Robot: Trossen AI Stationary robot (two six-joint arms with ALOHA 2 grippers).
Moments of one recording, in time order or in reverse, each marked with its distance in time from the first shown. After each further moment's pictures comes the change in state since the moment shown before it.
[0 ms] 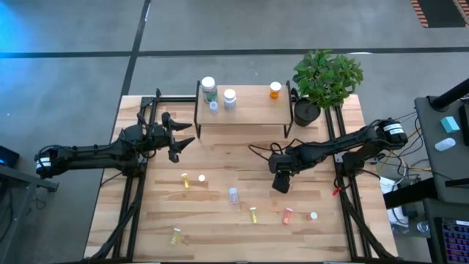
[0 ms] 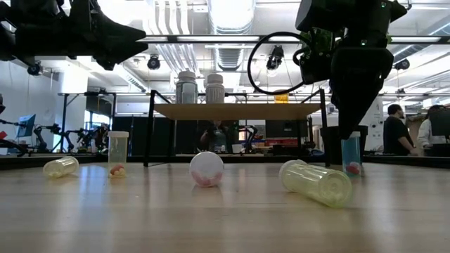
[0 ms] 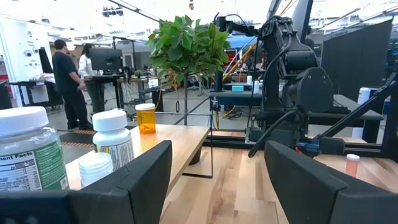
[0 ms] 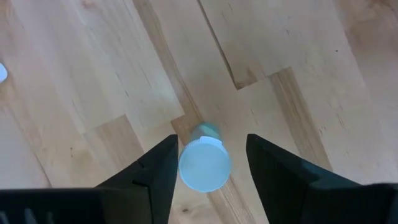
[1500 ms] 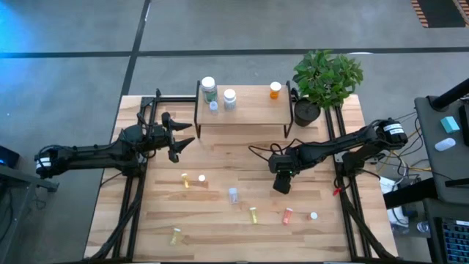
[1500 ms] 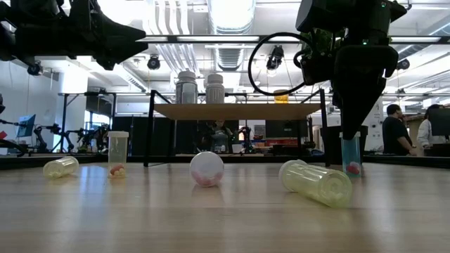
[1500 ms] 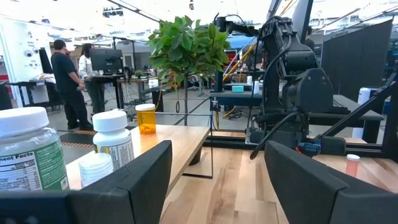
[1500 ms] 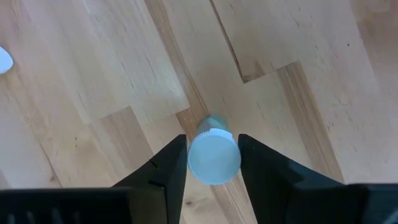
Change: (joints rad) left arm 0.000 -0.001 0.000 0.000 0.000 0.000; right arm -0.001 0.000 0.000 -0.008 -0.030 -0.016
